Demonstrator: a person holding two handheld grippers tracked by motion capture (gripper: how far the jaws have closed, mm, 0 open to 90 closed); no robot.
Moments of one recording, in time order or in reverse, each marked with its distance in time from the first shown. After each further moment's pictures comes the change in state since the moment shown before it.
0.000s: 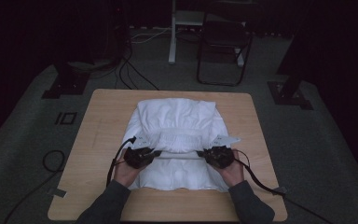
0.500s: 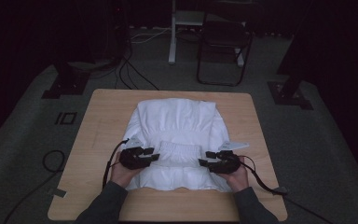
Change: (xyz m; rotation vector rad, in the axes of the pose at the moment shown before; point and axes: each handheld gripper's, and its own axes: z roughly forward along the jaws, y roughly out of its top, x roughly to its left) left arm 0.019 -0.004 -0.018 -0.065 -0.009 -0.107; right arm -0.013 -0.027 -0.011 -0.047 0.083 0.140
